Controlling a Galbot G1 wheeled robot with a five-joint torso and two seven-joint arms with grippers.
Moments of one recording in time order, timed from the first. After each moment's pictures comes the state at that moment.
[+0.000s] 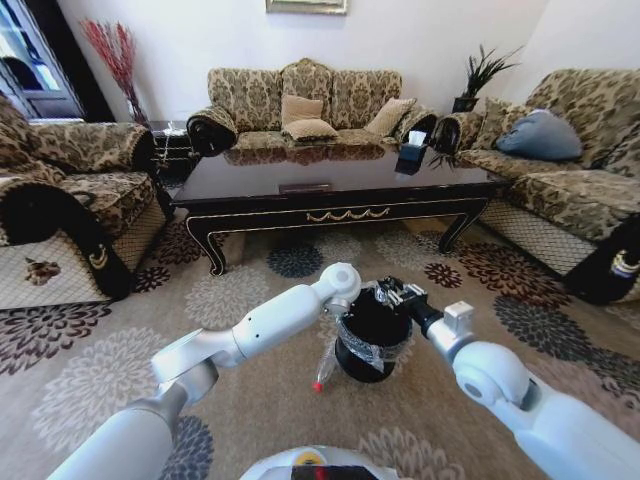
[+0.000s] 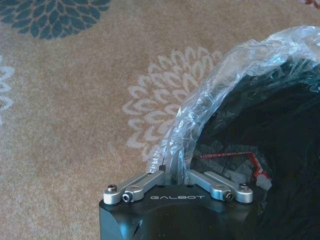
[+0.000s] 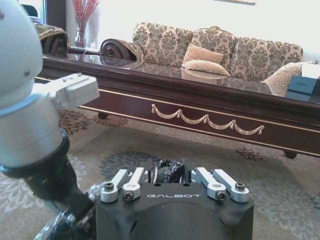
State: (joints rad) left arm 0.17 -1.44 0.58 -1.50 -2.09 0.72 -1.47; right arm -1.40 0.63 0.44 2.27 0.72 -0.31 0.28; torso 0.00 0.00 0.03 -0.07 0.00
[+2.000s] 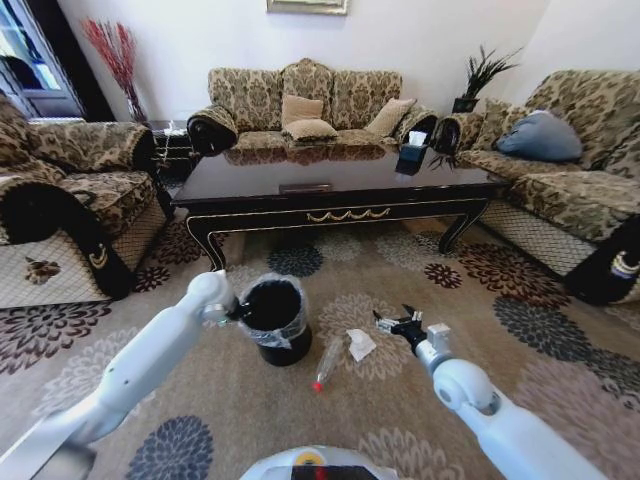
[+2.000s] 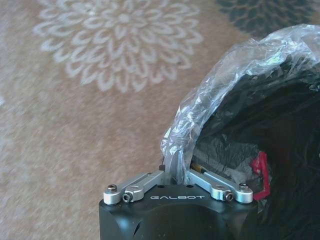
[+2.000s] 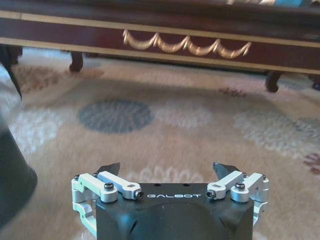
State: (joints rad) left arm 0.68 -0.86 -0.07 -1.77 -2.10 0.74 -1.37; right arm -1.34 0.84 0.29 1.95 0.60 -0.29 0.23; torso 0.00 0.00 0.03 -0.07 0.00
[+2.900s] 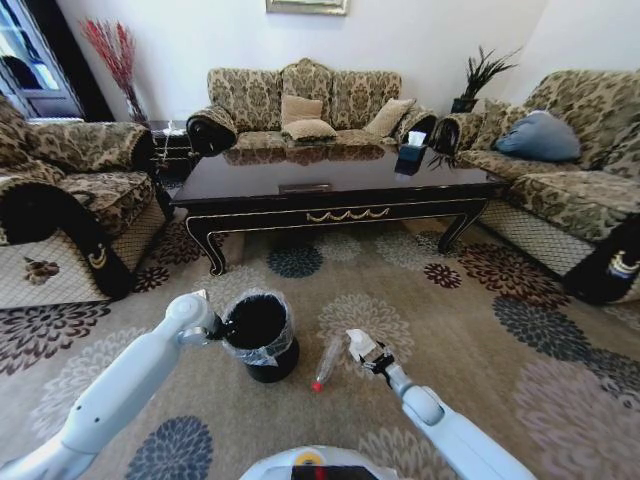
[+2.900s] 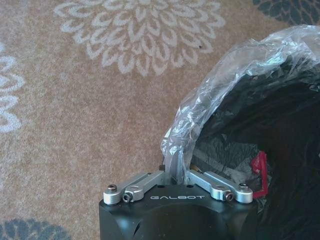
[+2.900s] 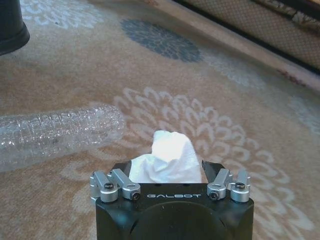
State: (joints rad) left arm 0.79 -0.83 -0.12 -1.81 -2.07 0.74 -1.35; right arm -1.10 0.98 -0.03 1.34 0.17 -0.06 0.07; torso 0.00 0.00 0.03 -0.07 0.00
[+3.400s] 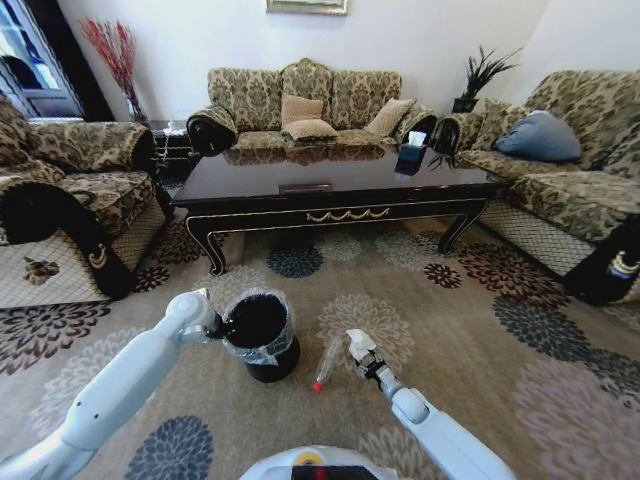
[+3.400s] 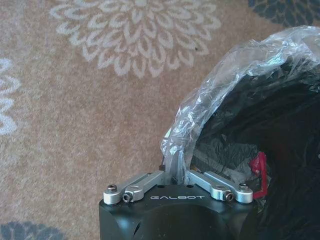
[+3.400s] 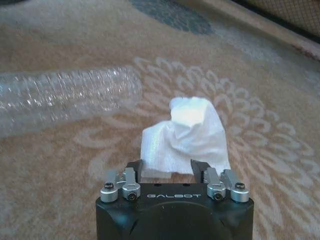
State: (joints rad) left arm 0.76 -0.83 -0.11 -1.80 -2.09 0.74 -1.35; right arm -1.07 1.04 -0.07 1.20 0.16 -0.04 0.07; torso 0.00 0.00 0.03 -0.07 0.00
